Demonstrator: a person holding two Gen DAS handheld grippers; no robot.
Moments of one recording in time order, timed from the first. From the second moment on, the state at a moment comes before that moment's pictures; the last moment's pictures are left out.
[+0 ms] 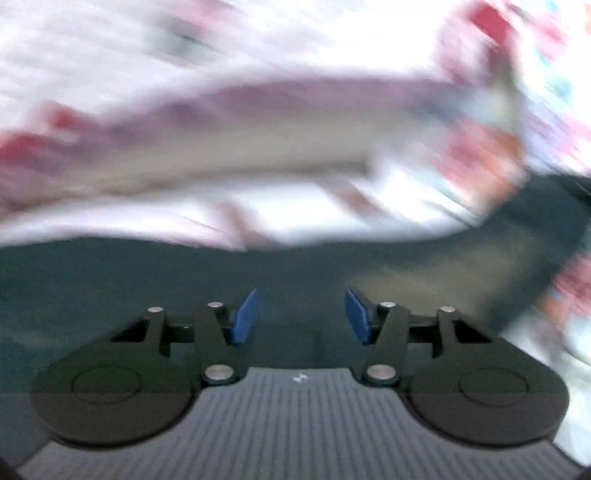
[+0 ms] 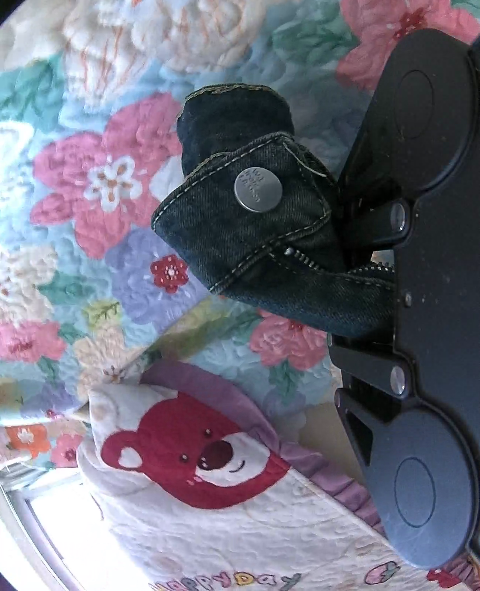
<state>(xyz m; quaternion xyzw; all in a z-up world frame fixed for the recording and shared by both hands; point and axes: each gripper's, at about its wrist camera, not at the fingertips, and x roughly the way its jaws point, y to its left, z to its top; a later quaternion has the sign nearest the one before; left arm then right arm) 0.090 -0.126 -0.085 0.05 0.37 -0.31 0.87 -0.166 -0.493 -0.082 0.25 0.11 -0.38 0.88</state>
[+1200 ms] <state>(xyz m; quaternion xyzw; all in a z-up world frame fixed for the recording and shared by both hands) 0.140 0.043 -0.119 -0.09 0.34 -0.22 0.91 -0.113 -0.467 -0.100 0.19 0.19 -0.34 0.90</state>
